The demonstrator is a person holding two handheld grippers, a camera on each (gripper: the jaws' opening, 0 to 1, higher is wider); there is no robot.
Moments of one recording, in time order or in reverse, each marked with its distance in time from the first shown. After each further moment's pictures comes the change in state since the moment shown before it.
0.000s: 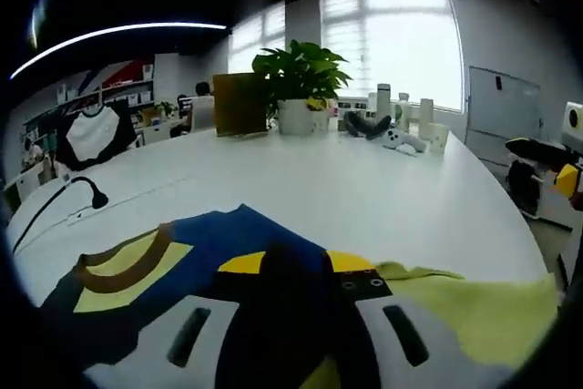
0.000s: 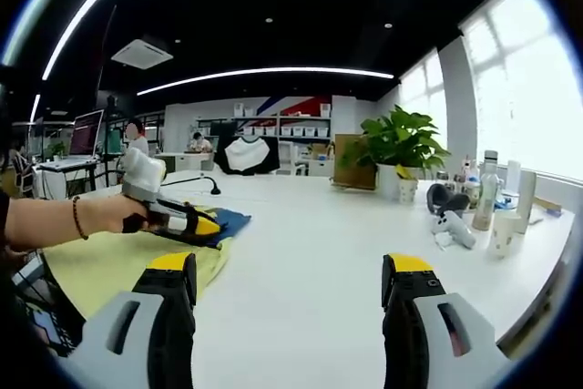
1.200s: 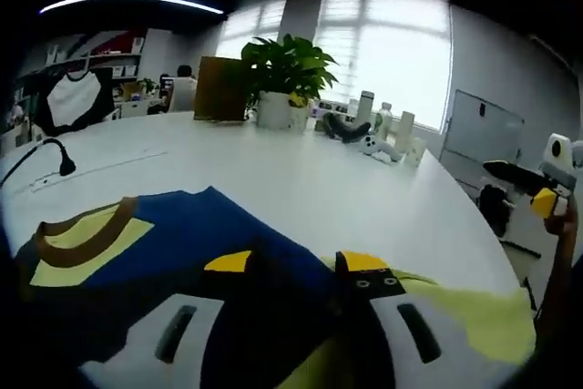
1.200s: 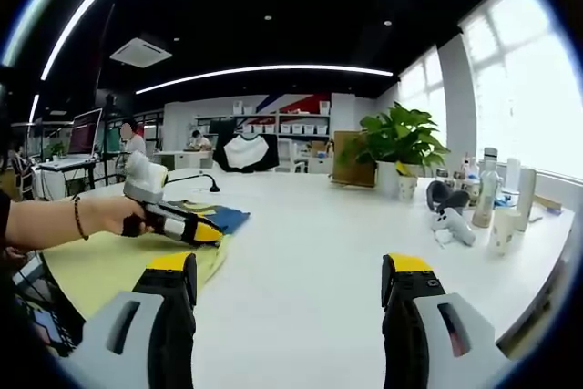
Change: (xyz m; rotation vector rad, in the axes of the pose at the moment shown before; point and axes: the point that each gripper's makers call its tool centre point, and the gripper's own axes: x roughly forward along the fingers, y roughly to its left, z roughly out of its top) left arm 0.007 -0.024 -0.004 -0.101 -0.006 -0.176; right arm 0.000 0.000 -0.003 0.003 0.010 -0.005
